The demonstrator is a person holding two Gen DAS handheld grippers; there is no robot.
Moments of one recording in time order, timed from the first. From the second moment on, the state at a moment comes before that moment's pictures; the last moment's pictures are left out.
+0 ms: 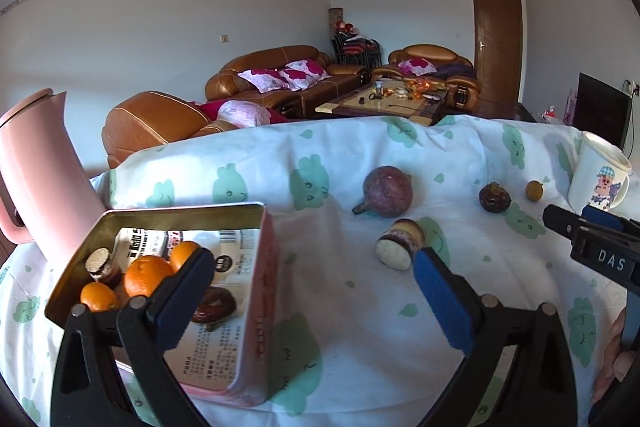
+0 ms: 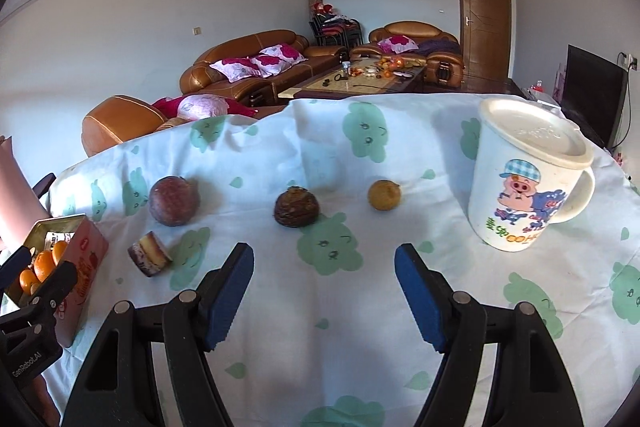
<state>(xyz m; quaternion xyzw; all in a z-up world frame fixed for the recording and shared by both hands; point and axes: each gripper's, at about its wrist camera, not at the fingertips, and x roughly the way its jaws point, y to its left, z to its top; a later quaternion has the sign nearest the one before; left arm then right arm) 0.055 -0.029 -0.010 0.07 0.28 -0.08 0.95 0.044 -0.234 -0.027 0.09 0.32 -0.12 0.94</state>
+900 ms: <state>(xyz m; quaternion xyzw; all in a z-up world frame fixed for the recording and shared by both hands) 0.126 -0.098 -0.049 0.09 0.43 -0.12 0.89 0.135 -0.293 -0.053 0.06 0.43 -0.14 0.89</state>
